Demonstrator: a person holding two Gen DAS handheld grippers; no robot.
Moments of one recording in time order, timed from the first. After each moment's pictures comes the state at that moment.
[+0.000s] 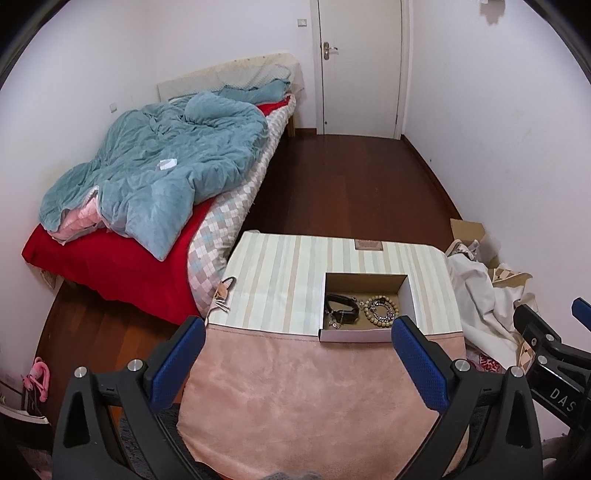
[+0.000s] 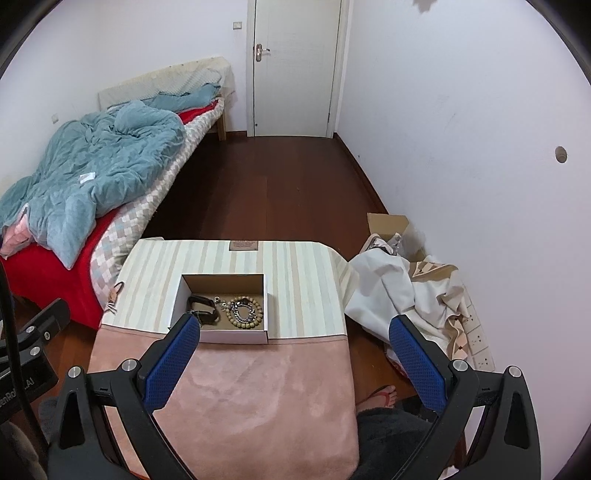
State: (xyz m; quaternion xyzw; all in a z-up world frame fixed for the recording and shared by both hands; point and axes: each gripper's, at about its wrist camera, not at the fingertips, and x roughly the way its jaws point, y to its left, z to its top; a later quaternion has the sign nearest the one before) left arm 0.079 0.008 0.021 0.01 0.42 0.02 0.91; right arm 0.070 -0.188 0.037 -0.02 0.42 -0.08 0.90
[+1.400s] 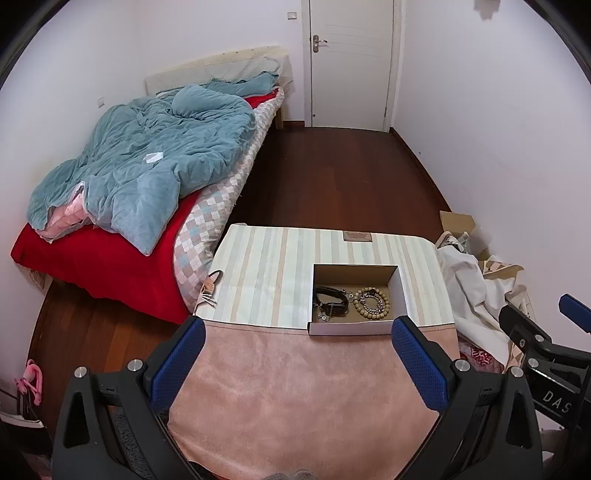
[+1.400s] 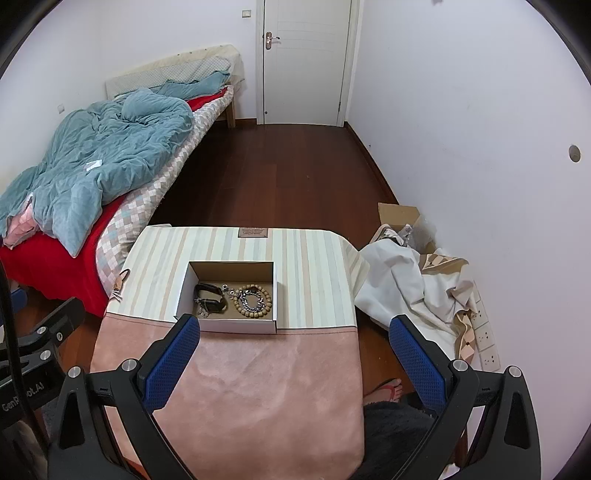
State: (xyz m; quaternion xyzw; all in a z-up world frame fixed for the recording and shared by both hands) left arm 0.084 0.007 0.013 0.00 0.43 0.00 0.90; right arm 0.072 -0.185 0.030 -0.02 0.44 -0.06 0.90
